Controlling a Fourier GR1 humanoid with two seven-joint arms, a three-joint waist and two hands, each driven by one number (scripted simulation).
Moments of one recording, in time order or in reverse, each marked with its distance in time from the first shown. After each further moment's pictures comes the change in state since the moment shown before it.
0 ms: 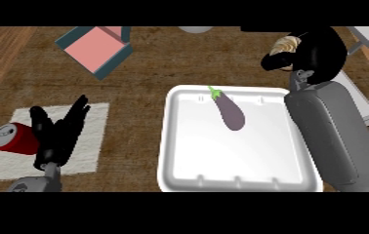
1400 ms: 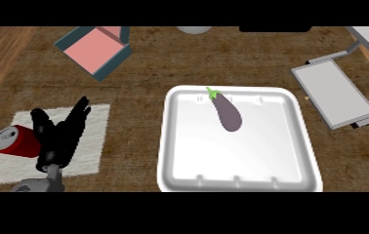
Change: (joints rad) left arm 0.011 -0.025 0.014 -0.002 -0.018 -0.005 -0.008; right arm -0.629 -0.225 -0.470 0.361 0.477 0.202 -0.031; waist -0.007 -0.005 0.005
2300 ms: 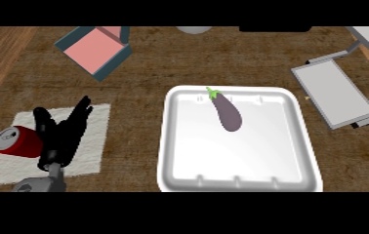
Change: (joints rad) left arm -0.008 -0.019 0.015 0.003 -0.019 -0.019 0.013; right arm 0.106 -0.146 -0.124 0.139 -0.076 -0.002 -0.122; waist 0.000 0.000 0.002
